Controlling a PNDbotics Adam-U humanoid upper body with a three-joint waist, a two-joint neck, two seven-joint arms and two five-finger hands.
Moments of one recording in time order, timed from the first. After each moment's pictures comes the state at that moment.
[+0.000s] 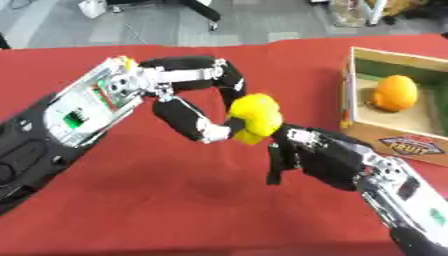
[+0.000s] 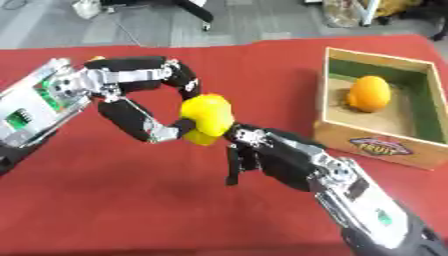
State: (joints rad) left arm -0.85 0.58 -0.66 -1.65 0.01 0.00 -0.59; right arm -0.37 -0.40 0.51 -1.85 -0.46 0.28 0.43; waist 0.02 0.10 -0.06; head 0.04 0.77
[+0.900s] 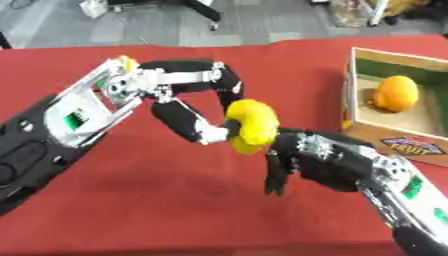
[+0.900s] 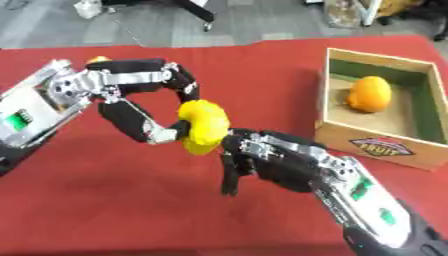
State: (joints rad) left arm -0.85 0.58 -0.66 -1.65 -0.01 0.01 -0.59; right arm -0.37 -0.40 0.50 -1.86 -0.49 0.24 0.54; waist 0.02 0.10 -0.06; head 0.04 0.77
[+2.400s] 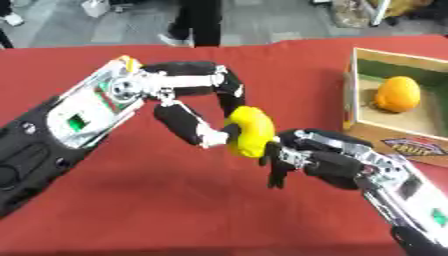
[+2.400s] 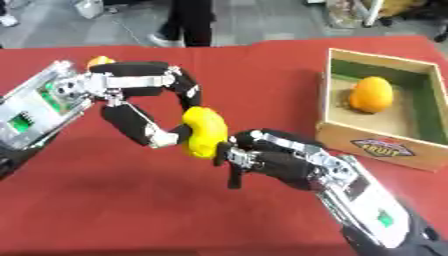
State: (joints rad) left arm -0.85 0.57 -0.66 -1.66 -0.06 0.01 -0.63; right arm -0.38 -0.40 0.51 -1.86 -0.38 0.36 0.40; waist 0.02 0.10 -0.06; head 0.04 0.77
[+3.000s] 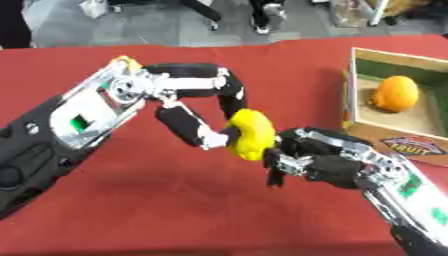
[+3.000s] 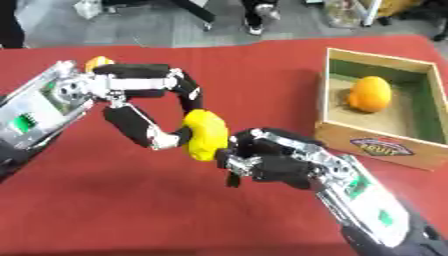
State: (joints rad) left arm -0.86 0.56 -0.66 -1.65 -0.10 0.01 -0.65; right arm -0.38 -0.40 0.51 -1.85 -0.39 0.35 0.39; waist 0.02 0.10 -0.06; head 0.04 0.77
